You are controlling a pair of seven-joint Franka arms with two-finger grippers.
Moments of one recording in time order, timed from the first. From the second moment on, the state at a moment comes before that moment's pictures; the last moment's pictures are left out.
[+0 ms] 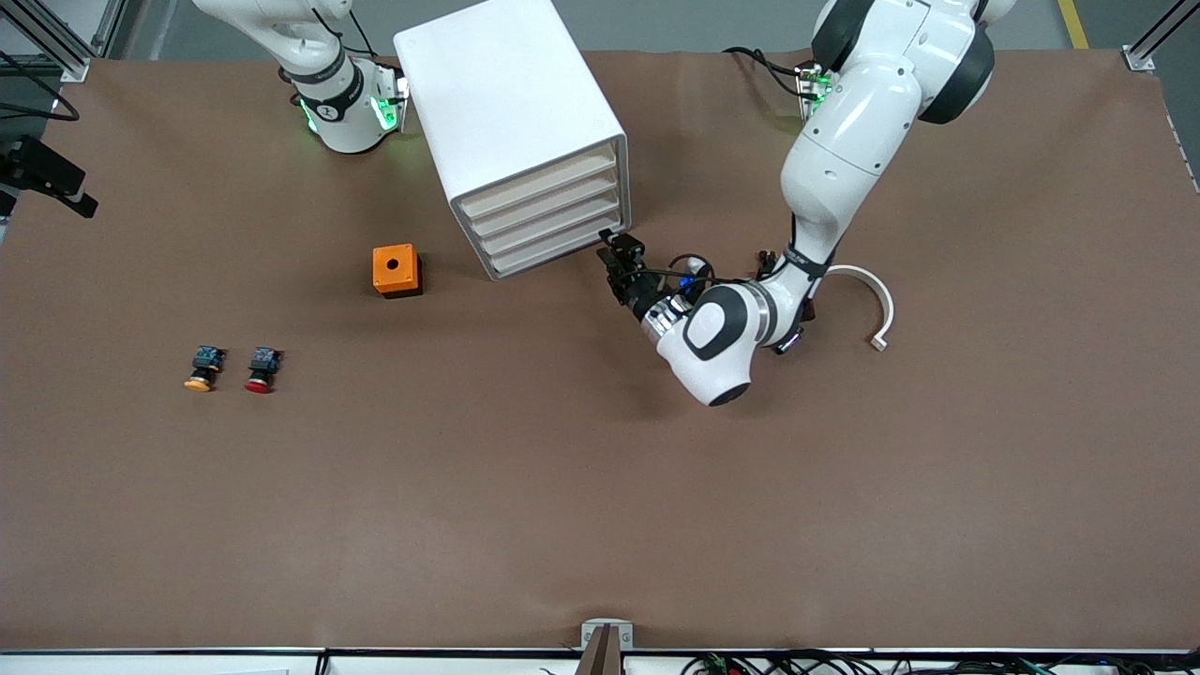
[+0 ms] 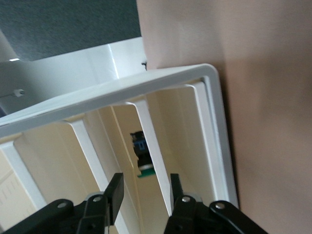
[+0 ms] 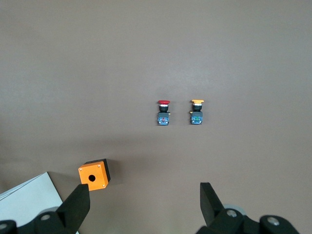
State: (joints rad) left arm -0.49 0.97 -0.14 -1.42 -1.03 1.47 -2.05; right arm -0.05 -0.18 -0.08 -1.73 0.00 1.60 -0.08
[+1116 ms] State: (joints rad) left arm -0.59 1.01 -0.14 -1.44 -1.04 1.44 -2.12; right arm -0.08 -0.05 -0.07 -1.73 0.00 1.61 -0.08
